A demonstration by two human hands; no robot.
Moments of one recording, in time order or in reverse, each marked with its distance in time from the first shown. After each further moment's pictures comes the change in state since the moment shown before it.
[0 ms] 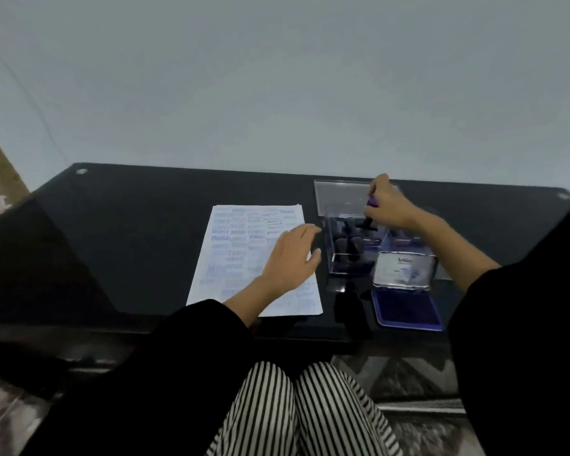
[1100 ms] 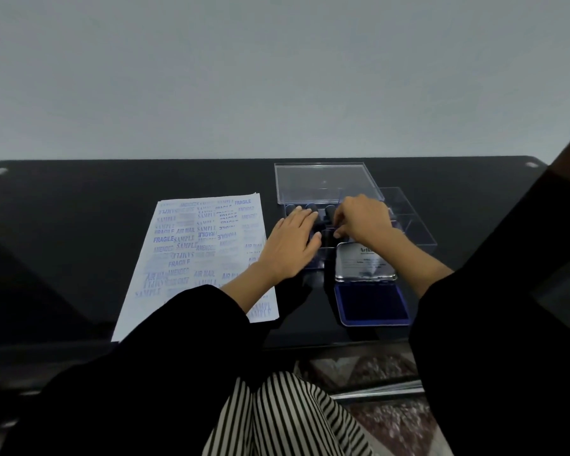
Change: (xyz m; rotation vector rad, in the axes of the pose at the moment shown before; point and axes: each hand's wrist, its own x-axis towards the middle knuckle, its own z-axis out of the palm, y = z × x) left_hand 0.064 0.024 0.062 0.060 -0.117 0.037; right_hand 0.007 0.052 0.029 -0.479 -0.032 0.079
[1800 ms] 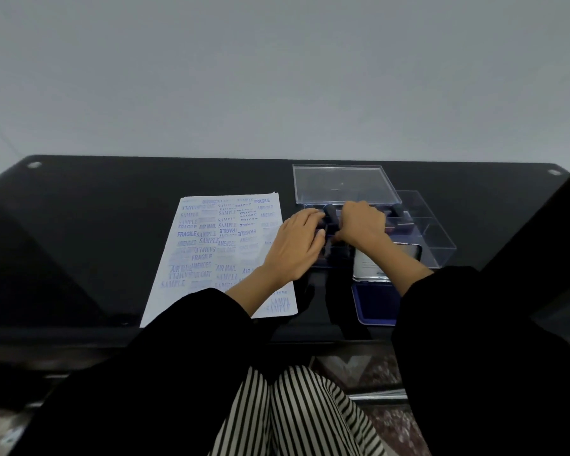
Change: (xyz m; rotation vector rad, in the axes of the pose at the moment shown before) left_hand -0.023 -0.005 -0.016 -0.127 0.165 0.017; right_hand -0.002 -0.038 0.007 0.072 -0.018 0.145
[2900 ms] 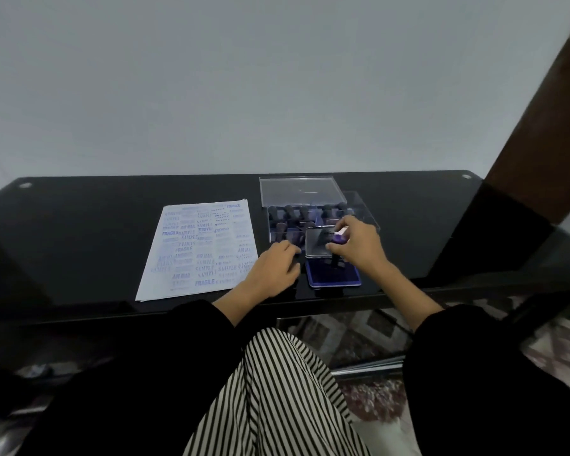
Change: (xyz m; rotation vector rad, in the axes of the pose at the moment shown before) left_hand -0.071 0.064 -0.005 0.127 -0.239 0.013; right_hand -0.126 0.074 -0.015 0.553 0.210 0.000
